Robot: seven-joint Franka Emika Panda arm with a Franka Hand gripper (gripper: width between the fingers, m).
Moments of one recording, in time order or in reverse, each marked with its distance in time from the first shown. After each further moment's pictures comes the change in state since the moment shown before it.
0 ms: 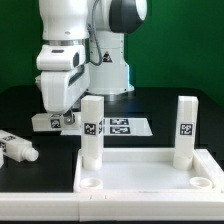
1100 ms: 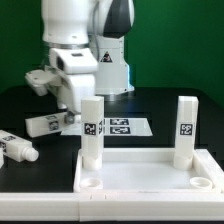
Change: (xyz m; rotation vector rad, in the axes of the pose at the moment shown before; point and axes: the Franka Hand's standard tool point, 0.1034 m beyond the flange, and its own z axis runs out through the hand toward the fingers) arm 0.000 -0.032 0.013 0.048 -0.068 -0.693
